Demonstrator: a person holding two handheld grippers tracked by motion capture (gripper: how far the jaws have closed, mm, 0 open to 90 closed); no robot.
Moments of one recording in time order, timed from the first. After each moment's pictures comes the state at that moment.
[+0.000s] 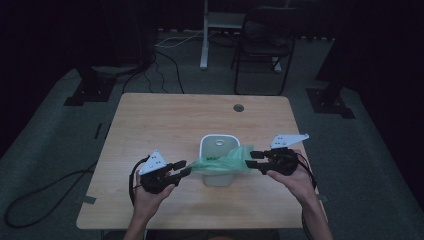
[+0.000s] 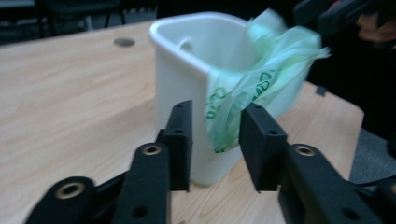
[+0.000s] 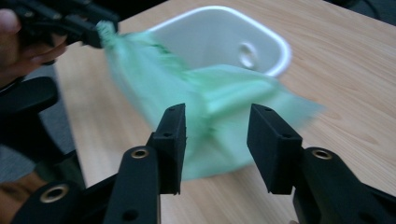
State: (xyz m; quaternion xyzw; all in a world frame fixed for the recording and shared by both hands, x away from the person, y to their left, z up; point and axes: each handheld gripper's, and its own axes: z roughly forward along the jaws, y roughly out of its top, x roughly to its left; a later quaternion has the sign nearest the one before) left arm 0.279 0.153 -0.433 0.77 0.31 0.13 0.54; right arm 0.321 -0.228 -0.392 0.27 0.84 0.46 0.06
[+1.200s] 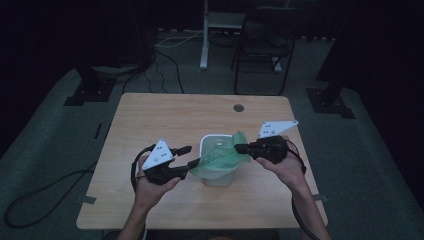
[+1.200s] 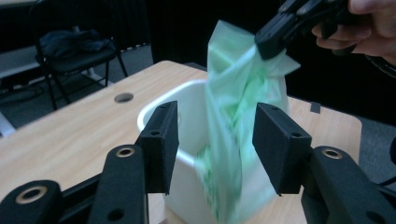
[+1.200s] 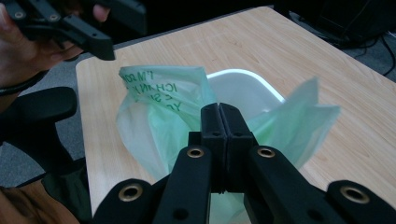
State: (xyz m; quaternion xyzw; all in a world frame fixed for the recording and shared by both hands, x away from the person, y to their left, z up) left arm 0.285 0.130 -0.379 0.79 0.23 0.19 0.54; right arm 0.336 -0.194 -0.354 0.20 0.85 0.48 0.08
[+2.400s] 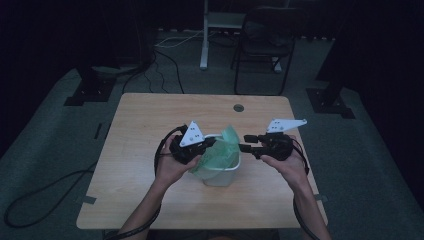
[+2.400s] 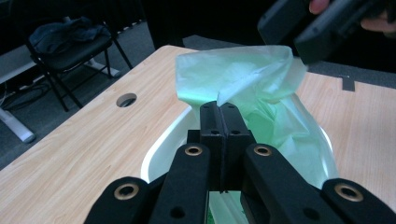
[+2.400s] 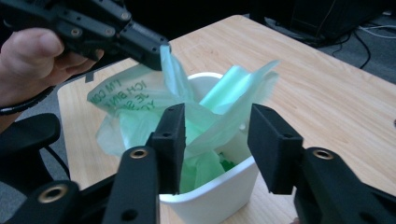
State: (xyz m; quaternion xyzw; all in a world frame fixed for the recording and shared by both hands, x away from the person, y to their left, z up) left arm 0.334 0.076 -0.369 0.83 0.20 0.21 0.47; right arm 0.345 -0.212 -0.363 0.26 0.82 0.50 0.08
